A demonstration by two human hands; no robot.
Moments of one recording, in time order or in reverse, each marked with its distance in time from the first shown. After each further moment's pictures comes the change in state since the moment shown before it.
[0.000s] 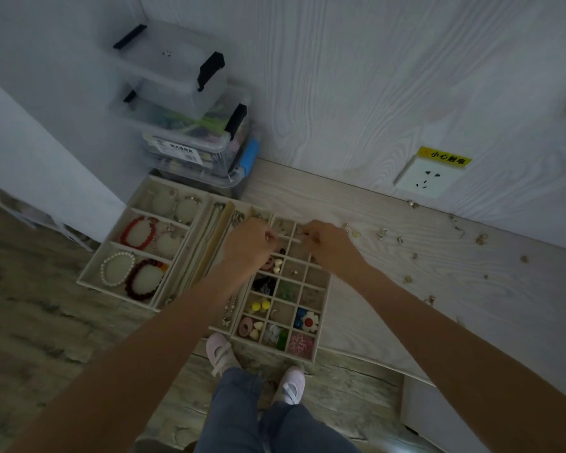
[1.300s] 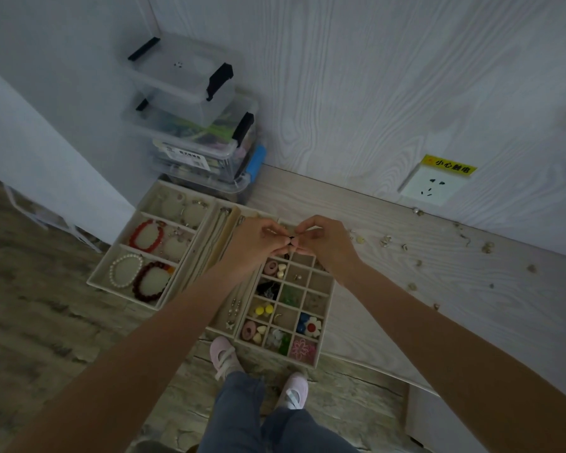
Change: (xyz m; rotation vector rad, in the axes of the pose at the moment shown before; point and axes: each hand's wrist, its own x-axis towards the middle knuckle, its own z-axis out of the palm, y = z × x) left_hand -0.018 0.015 -0.019 -0.708 -0.032 -0.026; right_hand -0.001 -0.013 0.000 0.659 0.077 -0.006
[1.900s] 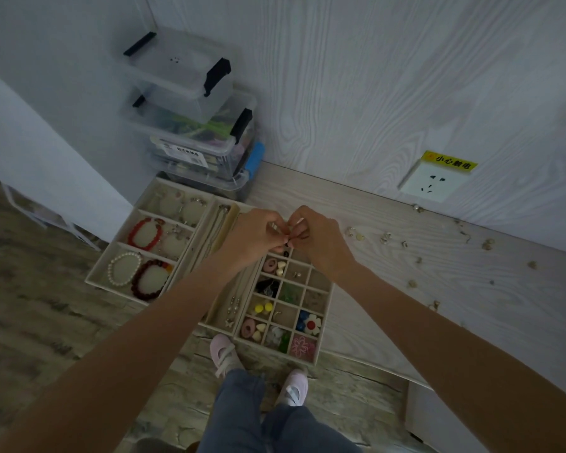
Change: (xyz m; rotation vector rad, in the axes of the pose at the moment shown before) left_hand 0.011 0.002 -0.006 0.313 -0.053 0.076; right_hand 0.004 0.003 0.008 -0.382 -0.011 -0.228
